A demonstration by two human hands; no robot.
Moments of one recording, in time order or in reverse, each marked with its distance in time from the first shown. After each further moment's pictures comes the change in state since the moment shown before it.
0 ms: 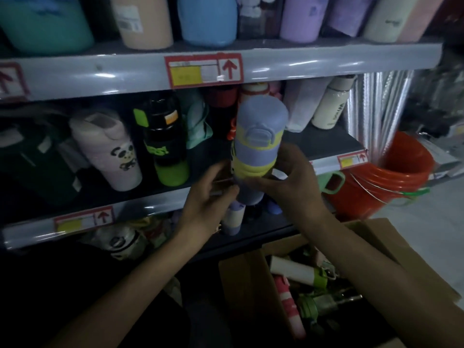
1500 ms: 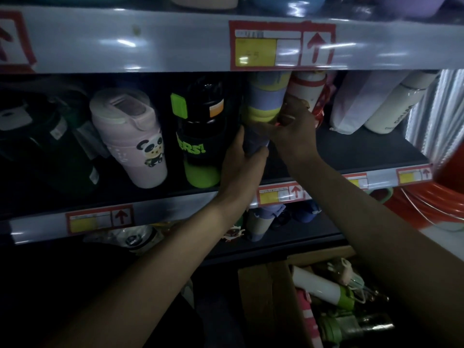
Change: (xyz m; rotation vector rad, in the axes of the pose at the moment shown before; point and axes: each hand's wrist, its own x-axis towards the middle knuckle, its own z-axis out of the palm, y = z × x) left_hand 0.095 -0.011 -0.008 -0.075 0.285 -0.207; right_hand 0.155 0.051 0.090 -0.041 0.101 -0.169
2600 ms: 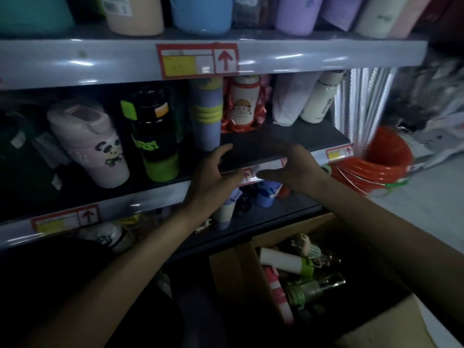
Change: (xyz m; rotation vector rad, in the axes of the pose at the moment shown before) left_hand -0.049 -0.013 0.006 0.275 -0.280 0.165; right_hand -0.087 -0.039 -0.135 -0.623 -0.347 0.135
